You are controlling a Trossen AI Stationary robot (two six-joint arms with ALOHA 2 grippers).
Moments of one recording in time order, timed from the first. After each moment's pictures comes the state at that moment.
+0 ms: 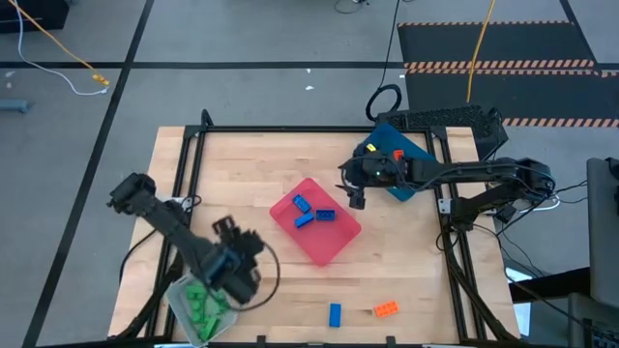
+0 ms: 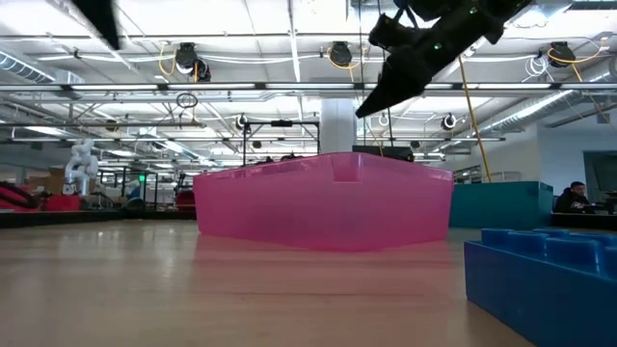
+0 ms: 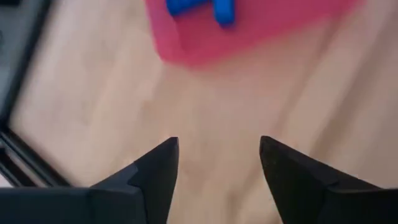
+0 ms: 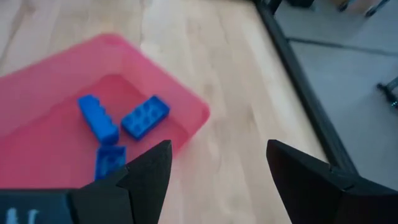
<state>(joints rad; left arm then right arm) -0.65 1.71 1.54 -1.50 -0.49 -1.10 -0.17 1.31 0.85 -0.14 0.13 -0.20</state>
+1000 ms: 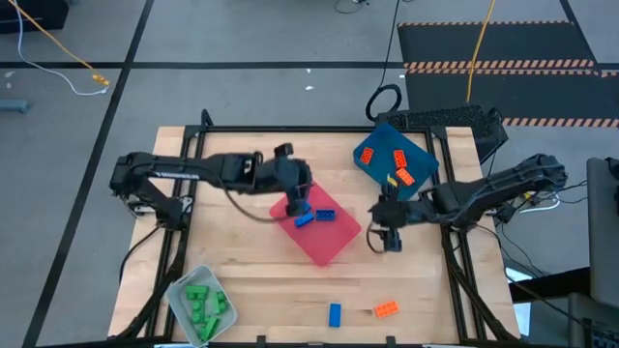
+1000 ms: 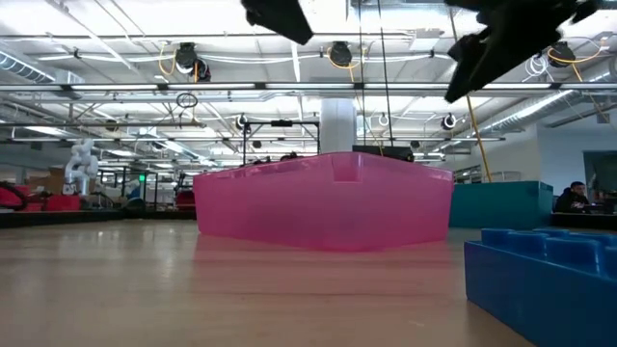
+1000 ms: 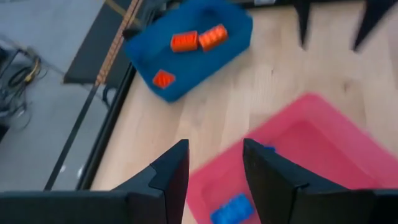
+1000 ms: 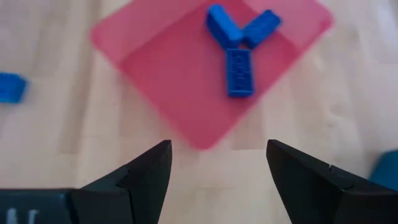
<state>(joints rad) -0.03 1.59 1.54 -0.69 -0.36 0.04 0.27 1.11 0.85 -0.66 0.24 0.18</state>
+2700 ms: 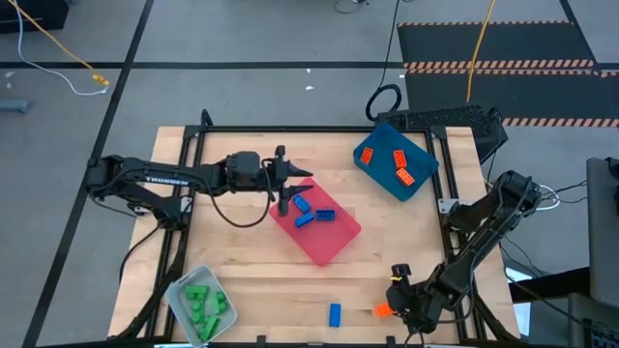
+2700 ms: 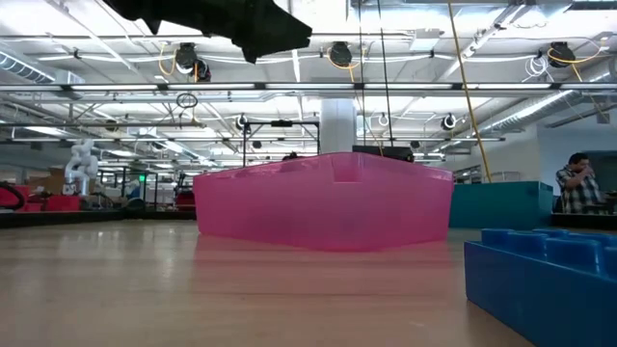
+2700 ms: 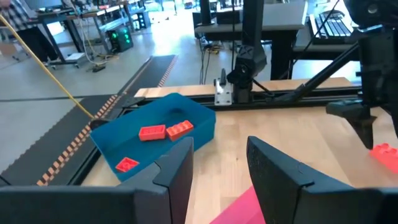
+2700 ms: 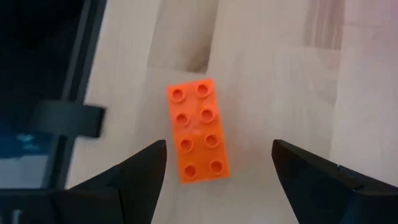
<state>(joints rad) 0.10 1.35 0.87 0.30 0.02 0.13 0.95 1.55 0.85 -0.44 0.23 0.77</state>
